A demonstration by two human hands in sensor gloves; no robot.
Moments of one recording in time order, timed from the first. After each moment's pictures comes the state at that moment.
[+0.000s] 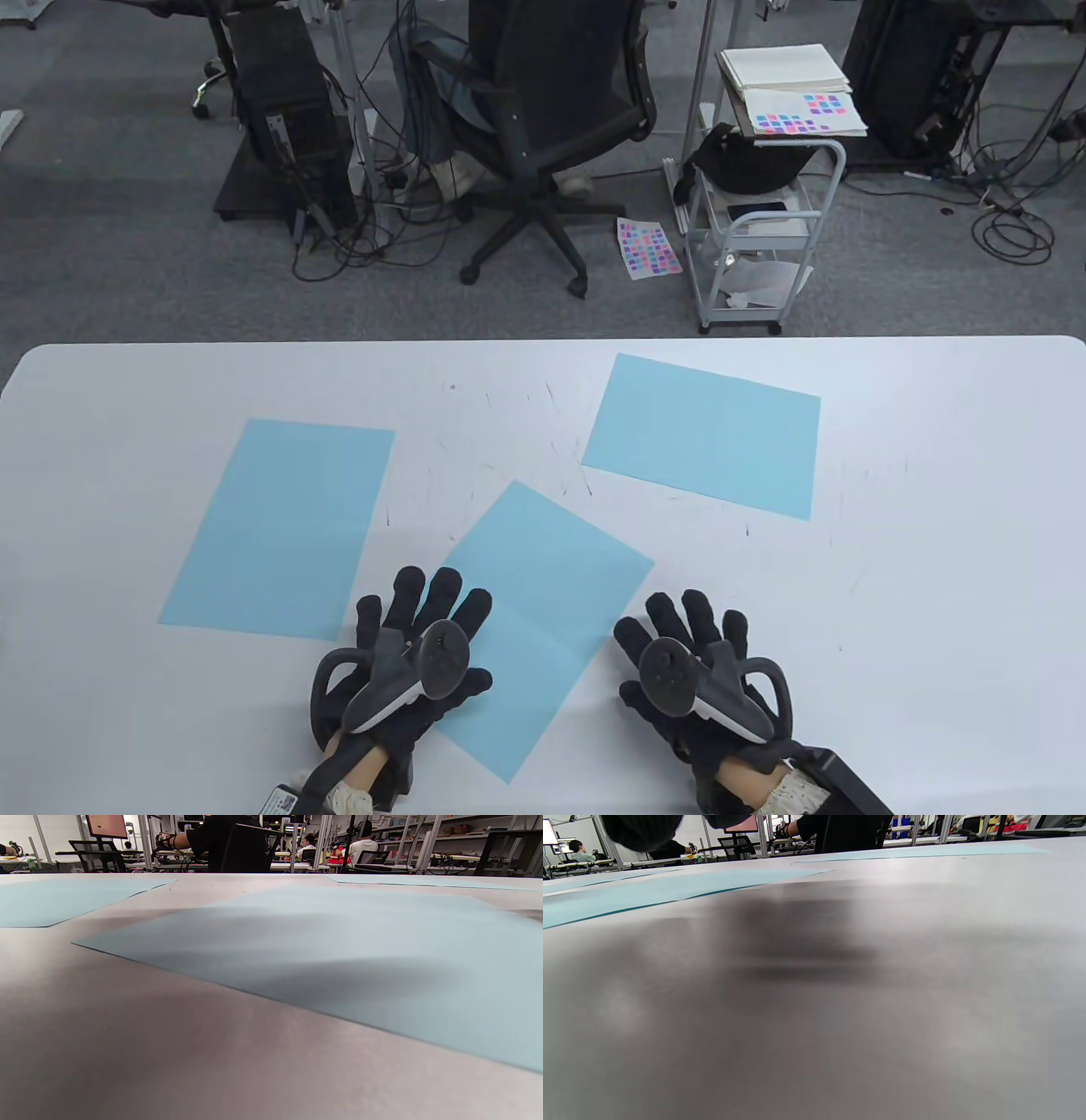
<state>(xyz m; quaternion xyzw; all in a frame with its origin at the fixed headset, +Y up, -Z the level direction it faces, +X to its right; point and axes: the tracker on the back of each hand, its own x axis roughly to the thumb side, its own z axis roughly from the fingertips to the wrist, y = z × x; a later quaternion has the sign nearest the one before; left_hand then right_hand) -0.173 -0.746 -0.280 -0.10 -0.07 0.01 0.99 0.117 -0.765 -0.272 0.10 0.09 0.99 0.06</state>
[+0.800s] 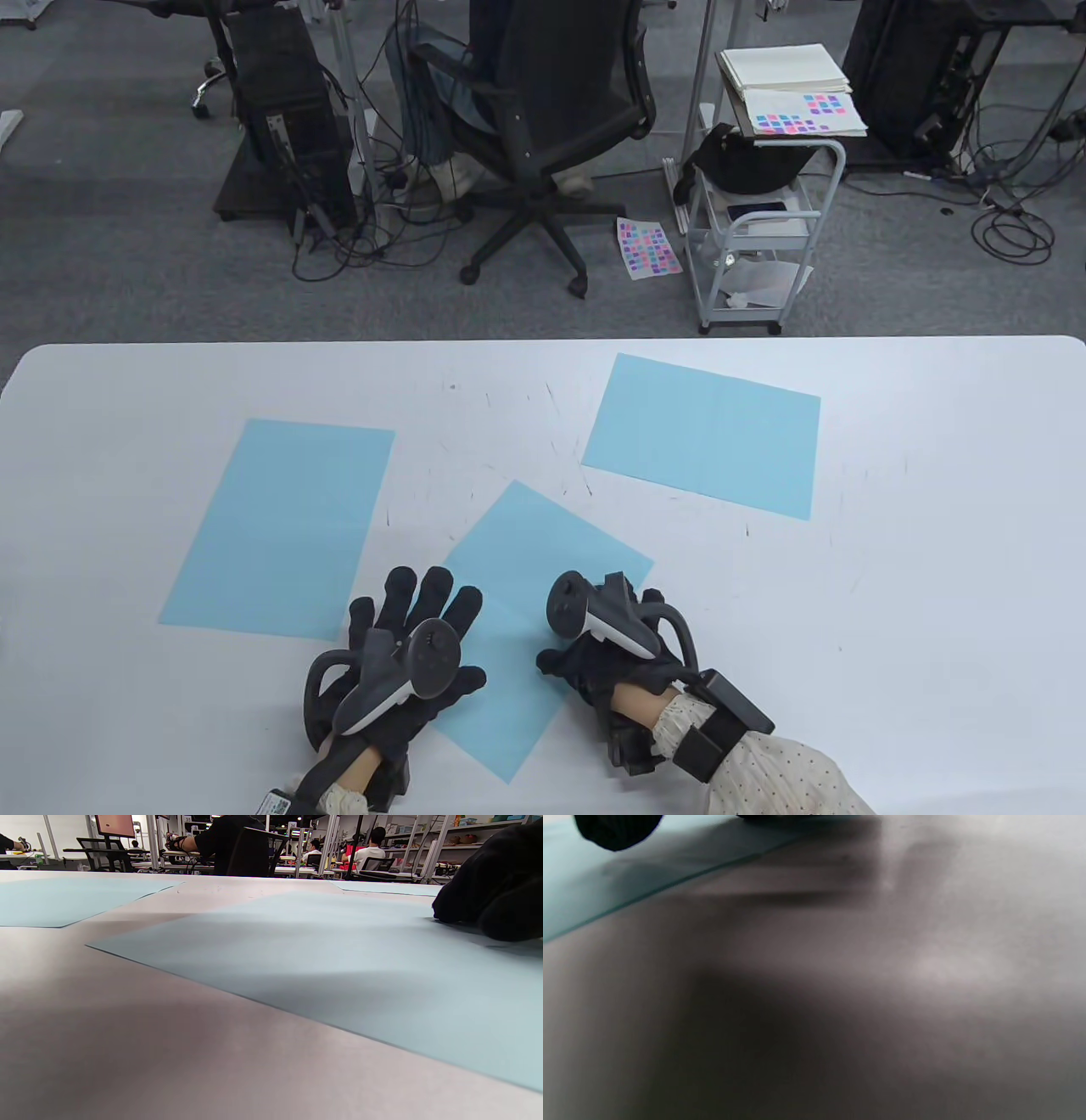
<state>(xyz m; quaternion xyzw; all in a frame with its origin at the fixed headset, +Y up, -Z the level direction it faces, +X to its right) -0.179 -0.745 -0.279 -0.10 -0.06 0.02 0.99 0.037 -0.784 -0.335 0.06 0.22 0.97 0.02</state>
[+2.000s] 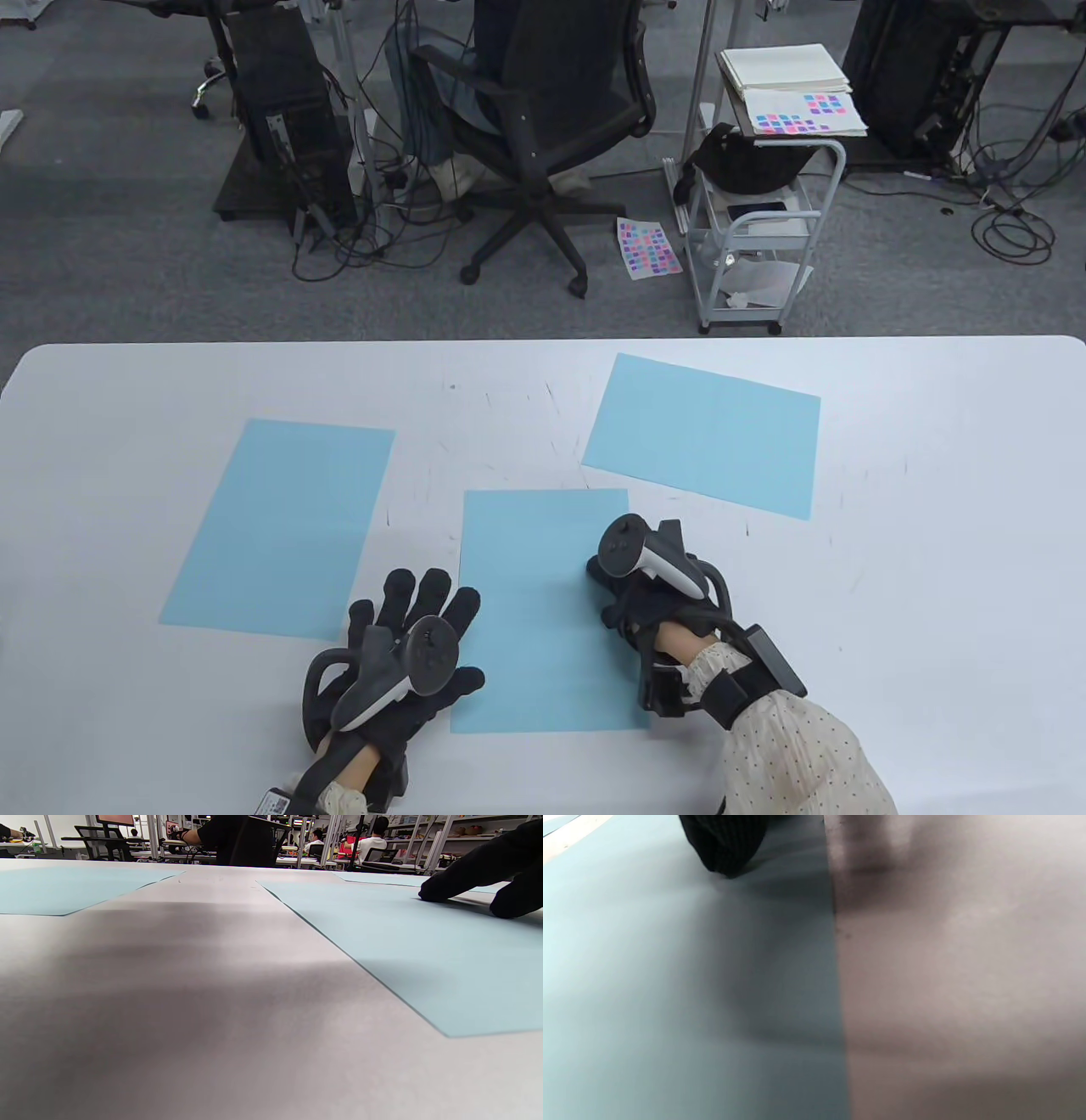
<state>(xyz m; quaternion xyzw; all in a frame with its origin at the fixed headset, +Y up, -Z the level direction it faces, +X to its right) -0.182 -0.747 -0.281 -0.12 -0.06 0.02 0.99 0.089 -0.782 -0.388 0.02 0.28 0.95 0.11</state>
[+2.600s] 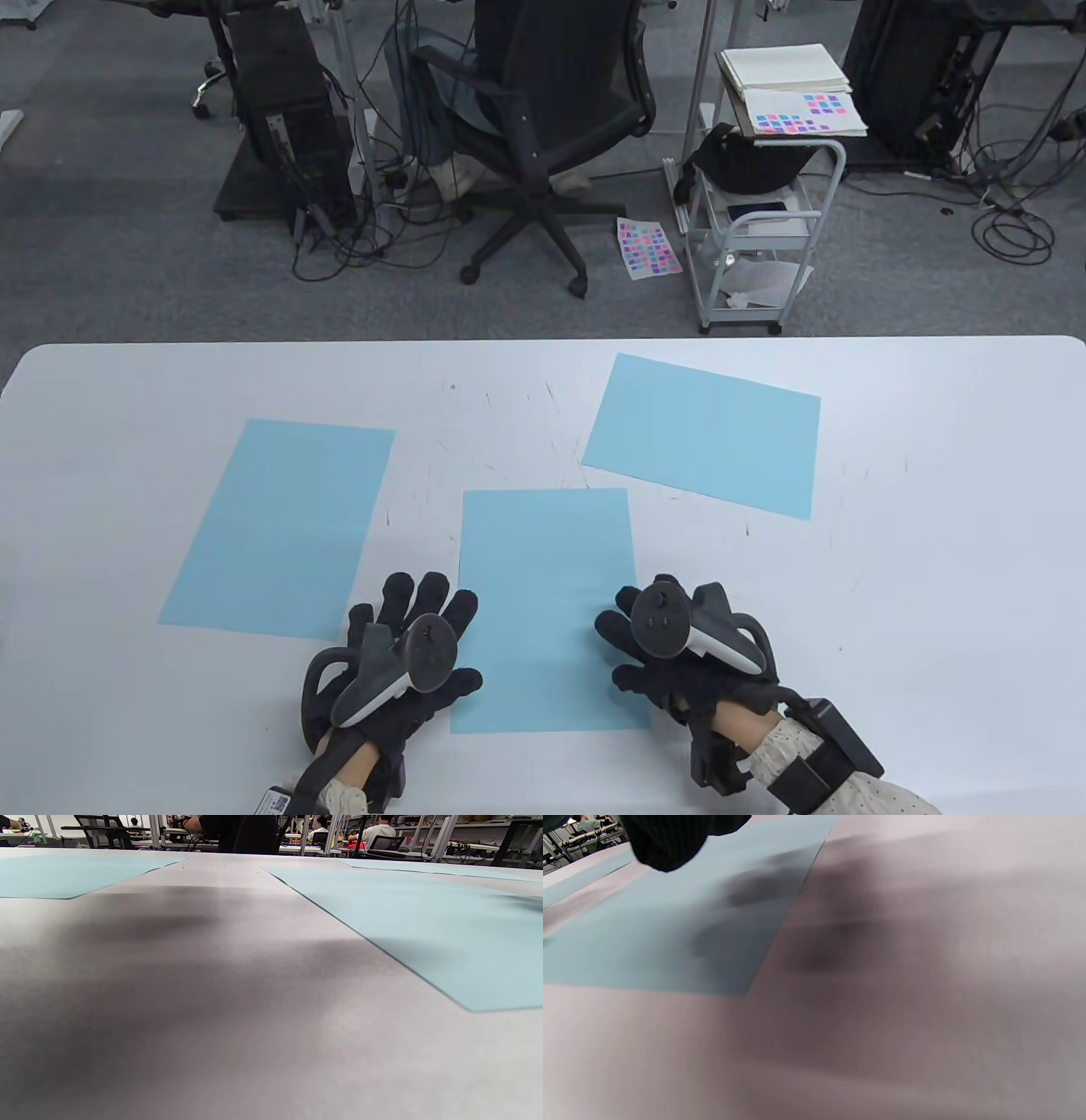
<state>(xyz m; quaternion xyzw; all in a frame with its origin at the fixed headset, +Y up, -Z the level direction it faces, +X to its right) -0.184 -0.752 -0.284 -0.13 -0.06 0.02 0.99 0.119 -0.766 -0.303 0.13 0.23 0.96 0.11</state>
